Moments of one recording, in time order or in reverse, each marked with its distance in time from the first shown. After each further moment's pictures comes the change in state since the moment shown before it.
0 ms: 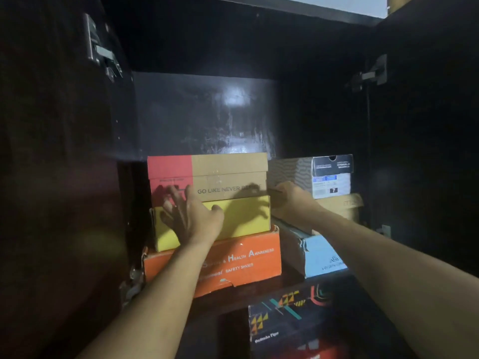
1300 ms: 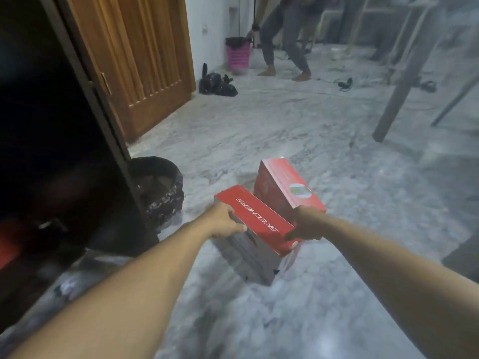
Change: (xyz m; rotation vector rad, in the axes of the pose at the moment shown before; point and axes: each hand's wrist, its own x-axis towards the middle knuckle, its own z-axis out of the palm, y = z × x) left_hand -0.633 0.240 0.189 -0.180 -1.881 0.678; right_hand -0.594 0.423 -0.196 -0.434 -0.428 1.271
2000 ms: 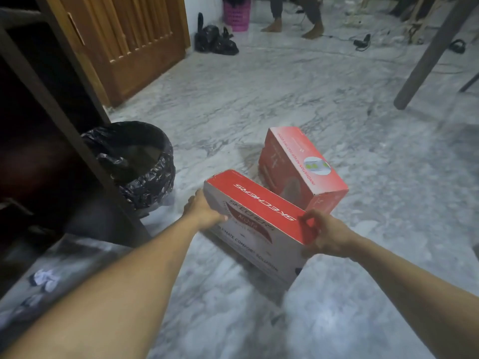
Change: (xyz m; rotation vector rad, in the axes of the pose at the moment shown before) left_hand 0.109 -0.108 0.041 -0.218 0.147 -0.251; right_hand 0.064 0.054 0.099 0.499 0.042 0.027
